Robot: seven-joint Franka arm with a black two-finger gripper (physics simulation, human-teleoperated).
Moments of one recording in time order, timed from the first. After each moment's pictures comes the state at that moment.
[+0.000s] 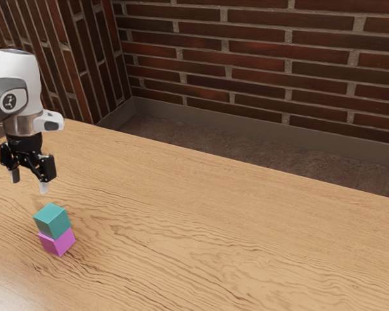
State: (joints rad) arm -0.15 -0.22 0.42 -2.23 0.25 1.81 0.11
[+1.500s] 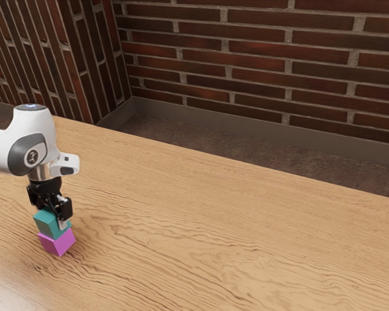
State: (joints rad) arm -0.14 -0.05 0.47 -2.41 0.14 2.22 0.27
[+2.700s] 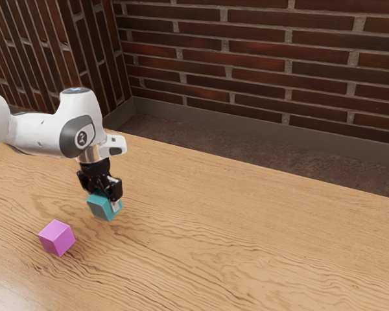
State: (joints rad) arm -0.32 0.13 0.45 -2.17 -0.10 2.20 0.23
